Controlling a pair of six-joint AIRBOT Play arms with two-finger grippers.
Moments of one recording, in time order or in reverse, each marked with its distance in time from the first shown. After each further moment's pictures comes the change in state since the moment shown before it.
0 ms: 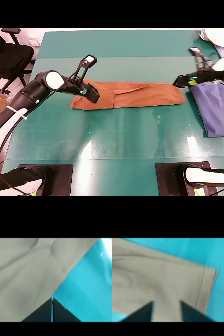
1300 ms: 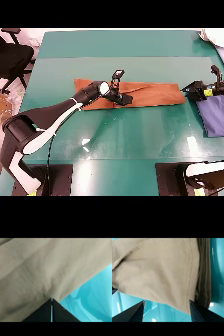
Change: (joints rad) left arm -0.237 -0.521 0.330 -0.069 0.136 -0.504; right arm -0.333 -0.208 0.000 0.390 0.307 -0.058
